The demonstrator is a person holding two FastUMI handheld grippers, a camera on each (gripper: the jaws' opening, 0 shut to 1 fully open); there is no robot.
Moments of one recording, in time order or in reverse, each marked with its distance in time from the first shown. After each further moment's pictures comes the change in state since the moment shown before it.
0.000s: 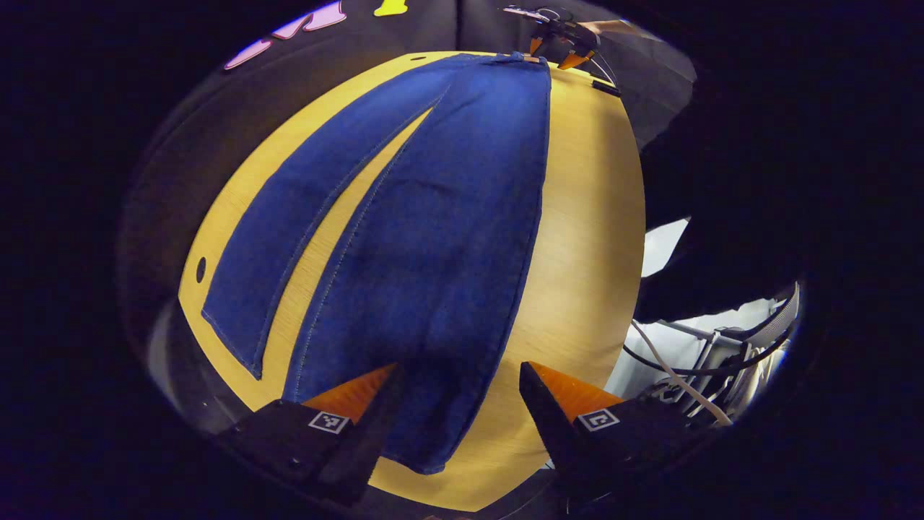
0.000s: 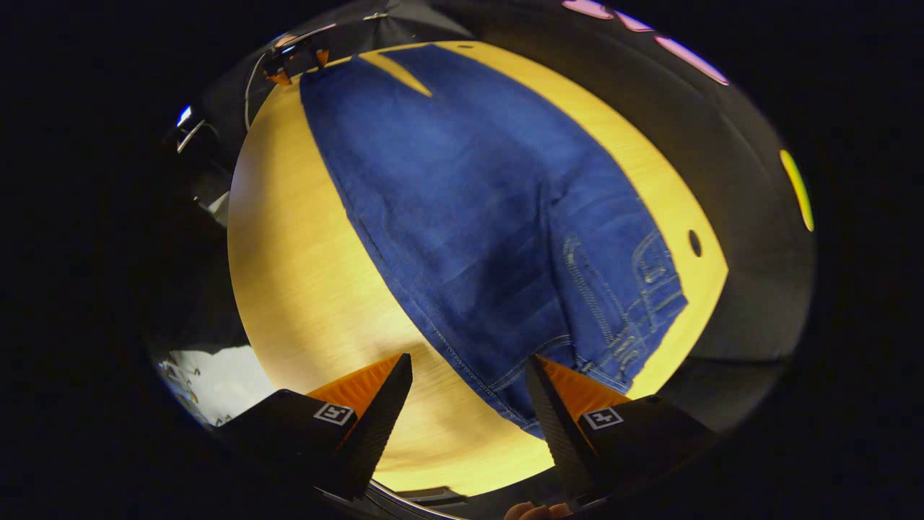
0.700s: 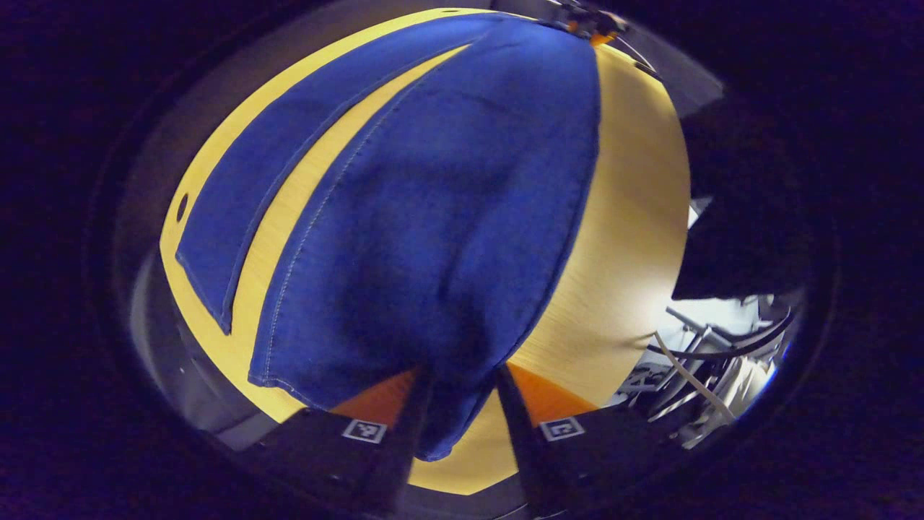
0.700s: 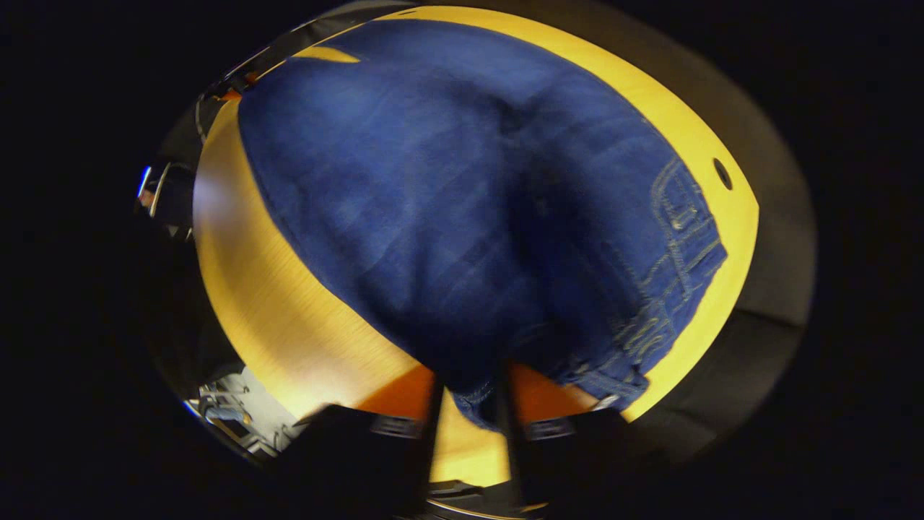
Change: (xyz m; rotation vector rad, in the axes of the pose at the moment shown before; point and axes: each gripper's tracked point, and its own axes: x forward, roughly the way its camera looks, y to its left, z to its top) left arm 0.017 0.016 -0.017 -0.231 0.159 -0.003; right arm 0.030 -0.048 -0.006 0.290 0.139 0.036
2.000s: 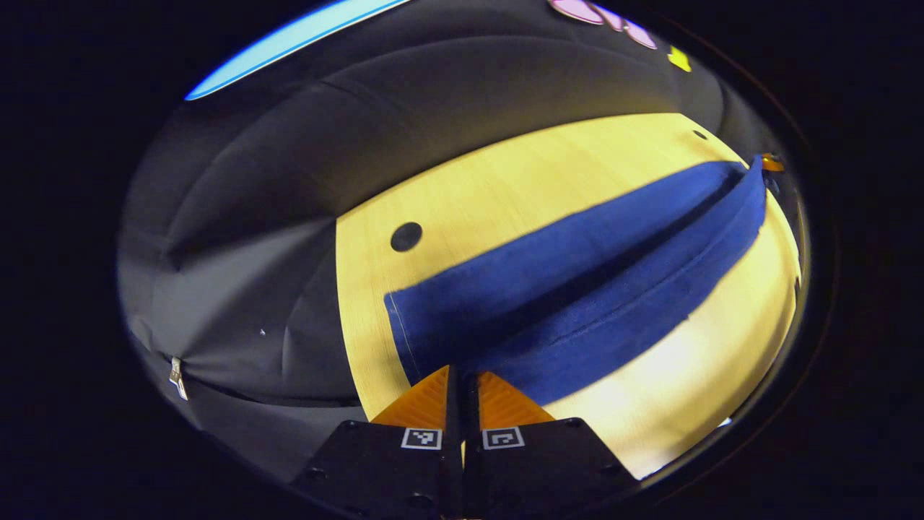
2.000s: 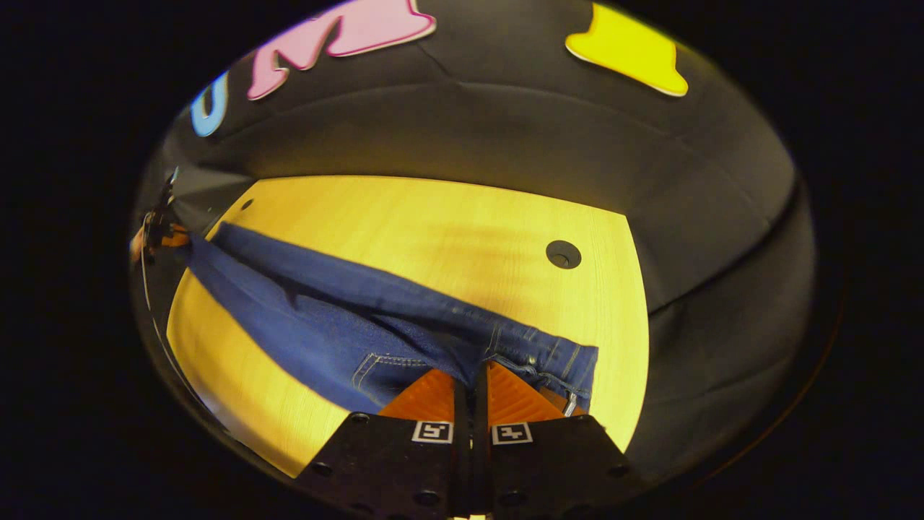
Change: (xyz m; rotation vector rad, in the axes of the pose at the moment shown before) left arm -0.087 0.271 0.155 -0.577 -0.284 0.460; right arm -0.066 -0.133 0.180 0.591 -0.481 -0.191
